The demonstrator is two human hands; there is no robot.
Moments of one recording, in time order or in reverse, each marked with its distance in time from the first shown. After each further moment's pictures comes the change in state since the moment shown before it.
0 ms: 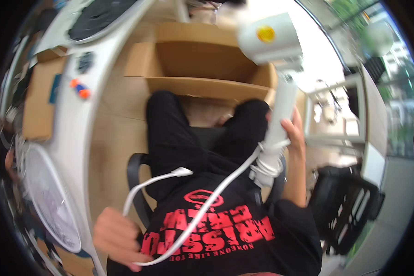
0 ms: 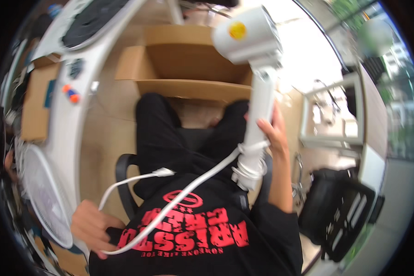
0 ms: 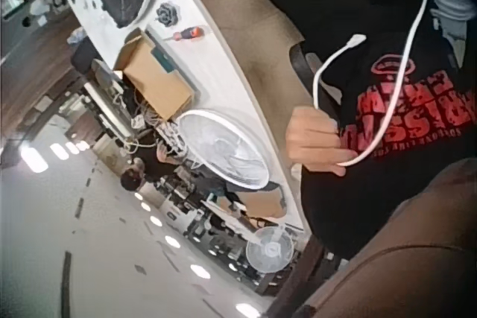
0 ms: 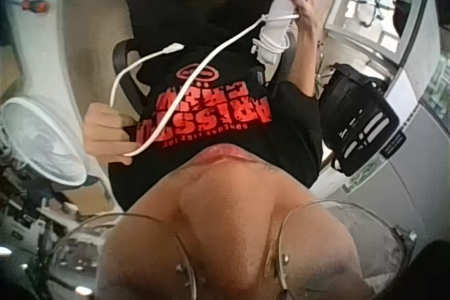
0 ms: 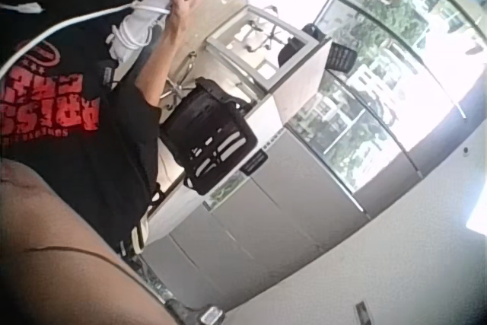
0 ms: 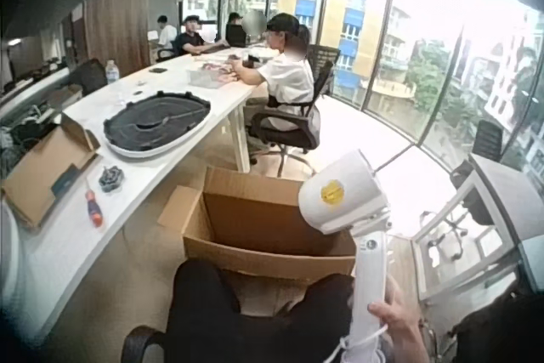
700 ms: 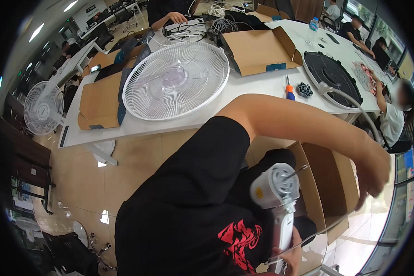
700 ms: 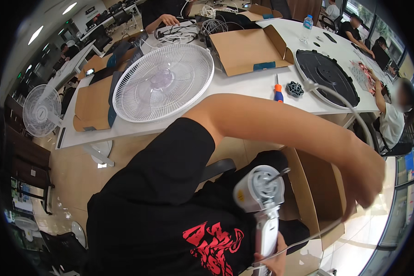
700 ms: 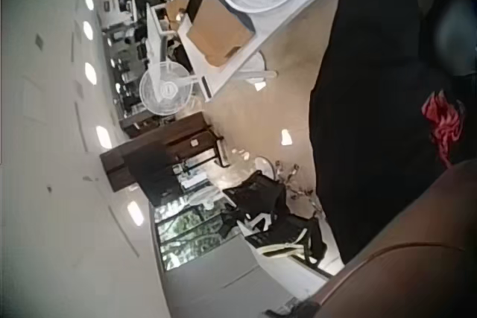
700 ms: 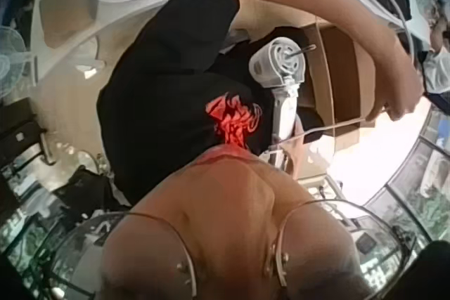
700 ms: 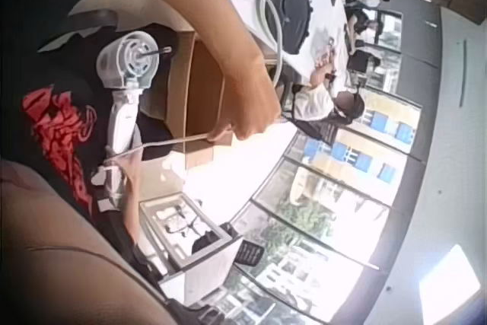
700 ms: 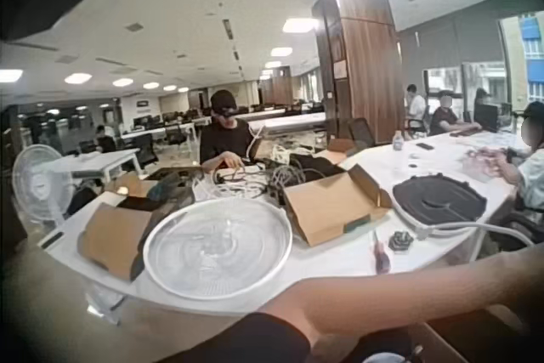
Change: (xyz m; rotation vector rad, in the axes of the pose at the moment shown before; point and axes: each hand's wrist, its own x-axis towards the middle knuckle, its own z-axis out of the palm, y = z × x) left_hand 0.210 -0.094 -0.076 1.337 -0.579 -0.024; right_hand -0.061 0.017 0.072 -0.488 -0.909 0.110
